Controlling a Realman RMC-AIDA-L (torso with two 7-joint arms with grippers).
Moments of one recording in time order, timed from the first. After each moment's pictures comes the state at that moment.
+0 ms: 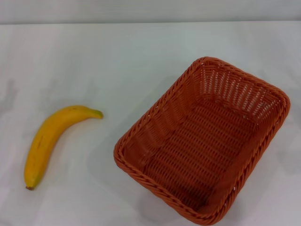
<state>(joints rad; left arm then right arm) -0.38 -2.08 2.84 -0.06 -1.61 1.63 -0.68 0.35 2.00 -0.28 -0.25 -1.04 -1.56 0.65</state>
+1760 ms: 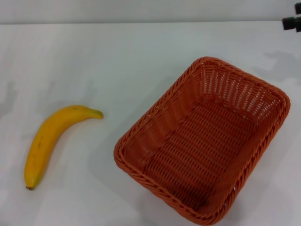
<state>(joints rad) -0.37 -2.08 2.84 -0.06 -1.60 1.63 -0.69 0.70 1.74 -0.86 -0.89 -2.01 -1.48 1.88</state>
